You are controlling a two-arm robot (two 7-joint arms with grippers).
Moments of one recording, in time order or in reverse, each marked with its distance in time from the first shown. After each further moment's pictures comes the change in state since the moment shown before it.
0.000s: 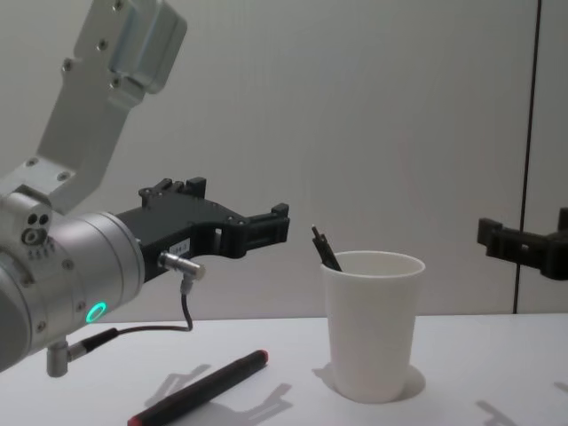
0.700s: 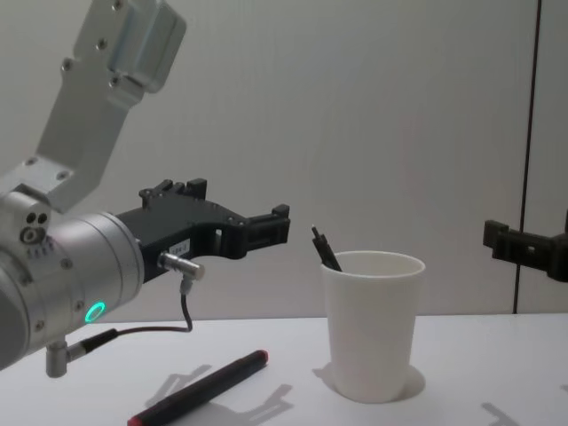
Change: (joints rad) left arm 0.001 0.001 -0.002 -0.003 -0.006 0.006 -0.006; right arm -0.019 0.012 0.001 -0.027 -0.005 0.017 -0.021
